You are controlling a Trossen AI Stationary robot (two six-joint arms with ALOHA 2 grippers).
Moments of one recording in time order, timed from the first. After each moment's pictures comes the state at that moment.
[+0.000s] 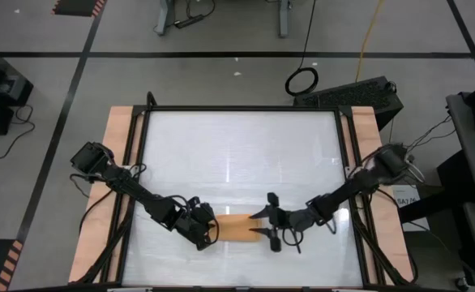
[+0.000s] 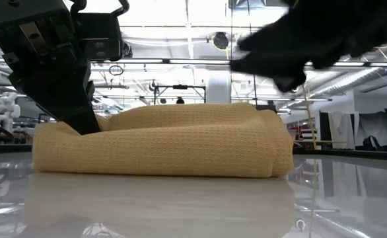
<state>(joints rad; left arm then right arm) -0.55 1.69 0.85 -0.19 -0.31 -0.85 0.53 1.71 0.65 0.75 0.44 0.27</state>
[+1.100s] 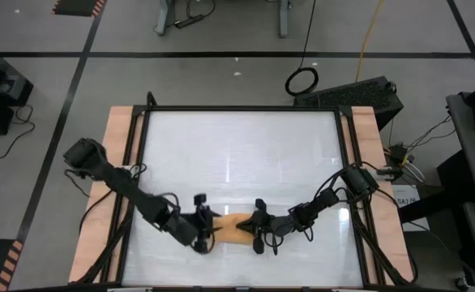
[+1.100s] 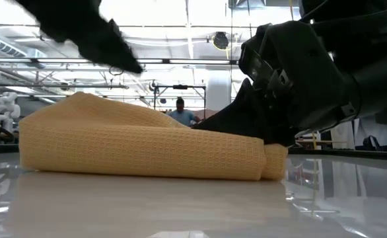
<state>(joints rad) -0.59 1.55 0.86 -0.05 -0.53 -0.39 0.47 2.15 0.80 1.04 0.44 0.43</state>
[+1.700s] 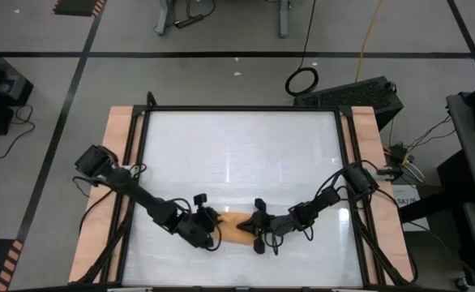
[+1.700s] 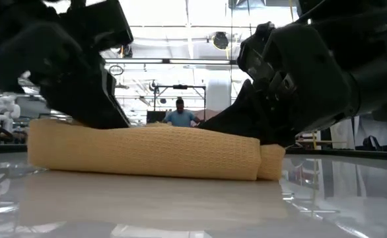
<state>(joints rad) -0.56 1.76 0.86 -0.07 -0.55 -0.52 0.47 2.14 0.80 1.01 0.41 0.39</state>
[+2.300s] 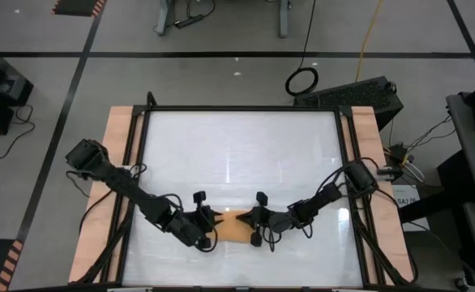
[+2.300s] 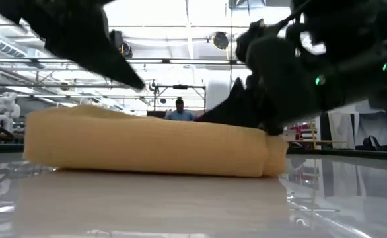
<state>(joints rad) -0.59 1.65 0.89 -0.07 -0.59 -0.42 0.45 2.07 0.80 0.93 0.52 0.30</state>
